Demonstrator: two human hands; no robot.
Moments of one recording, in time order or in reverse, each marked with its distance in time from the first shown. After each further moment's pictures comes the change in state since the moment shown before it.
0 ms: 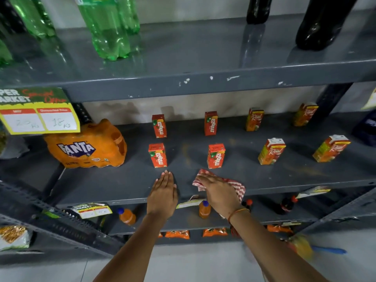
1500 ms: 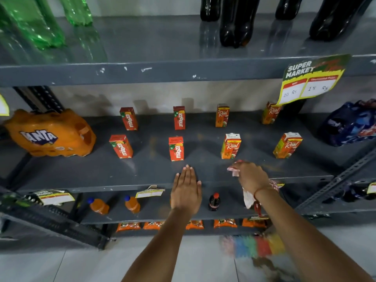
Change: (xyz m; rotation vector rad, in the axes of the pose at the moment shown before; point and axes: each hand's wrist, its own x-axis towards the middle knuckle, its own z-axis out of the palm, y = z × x) left_hand -0.009 0.209 0.043 -0.020 0.078 0.047; right_hand -0.063 0.180 -0.112 -0.111 -0.118 0.373
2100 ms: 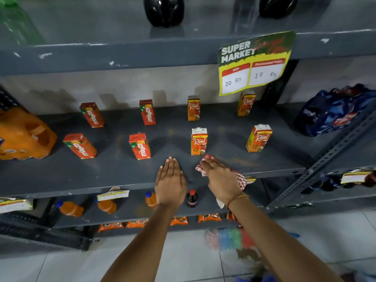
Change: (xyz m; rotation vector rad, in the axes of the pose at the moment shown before) left_hand 0.032 0.058 0.029 -0.023 0.136 -0.073; right_hand -0.002 0.035 0.032 0.032 0.122 -0.306
